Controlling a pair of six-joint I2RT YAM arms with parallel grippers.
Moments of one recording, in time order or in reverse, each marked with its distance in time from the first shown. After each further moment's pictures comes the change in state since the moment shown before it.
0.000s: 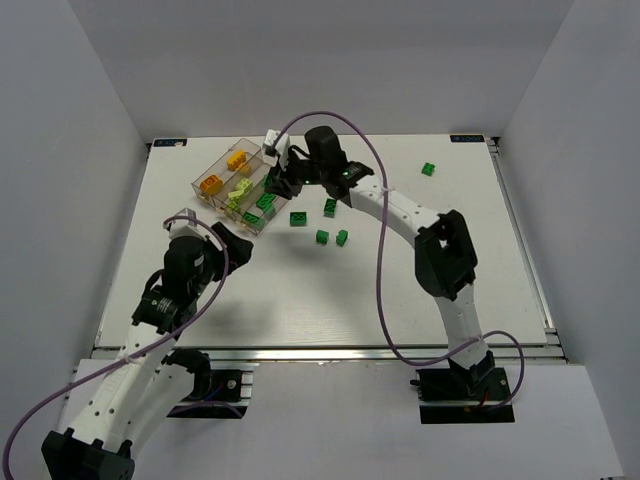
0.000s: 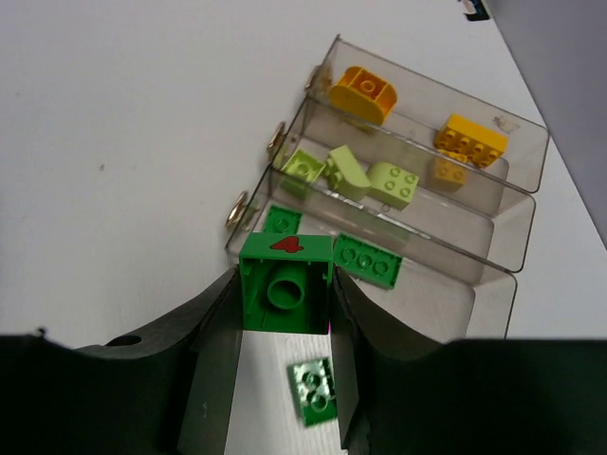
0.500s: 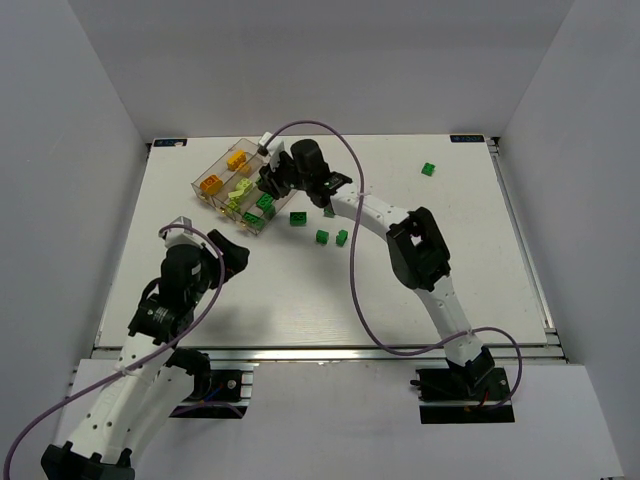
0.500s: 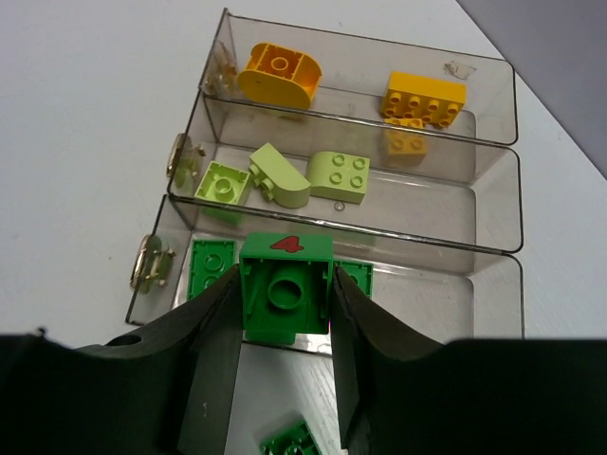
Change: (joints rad) left arm 0.000 -0.085 -0.031 -0.068 -0.027 -0.016; right arm 0.025 0.254 0.167 0.151 0.226 0.192
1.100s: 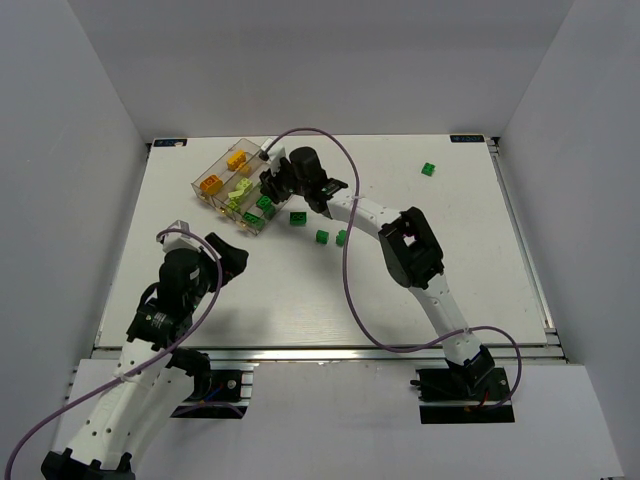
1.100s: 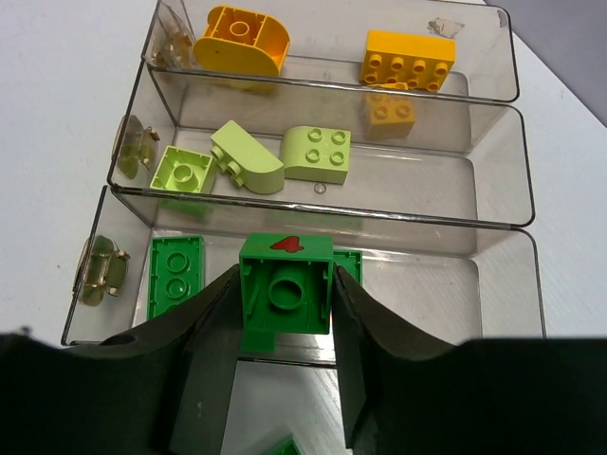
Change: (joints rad) left arm 0.000 -0.044 -0.017 -0.020 -0.002 -0.025; right arm 0.001 0.084 0.007 0.072 0.073 0.033
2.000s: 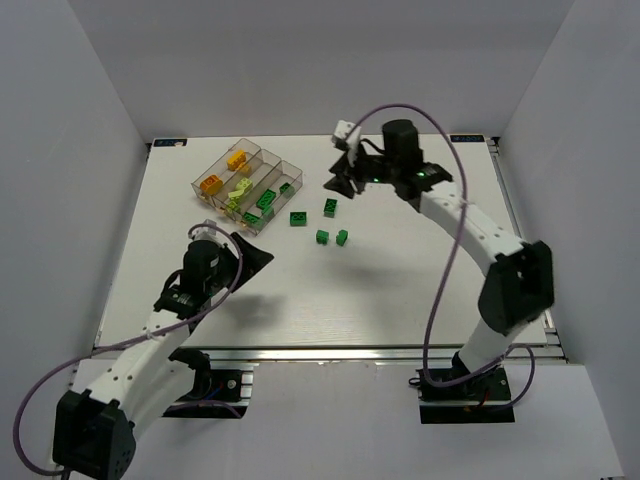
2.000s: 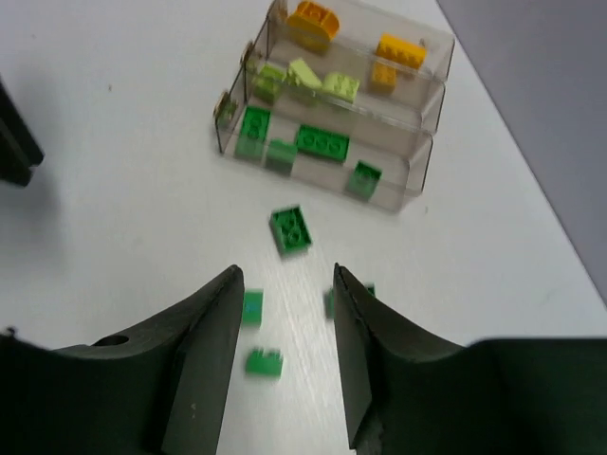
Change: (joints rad) left arm -0.004 0.233 -0.137 0.325 0.261 -0.151; right arm -0.206 -0.711 -0.500 -0.281 -0.372 -0.268
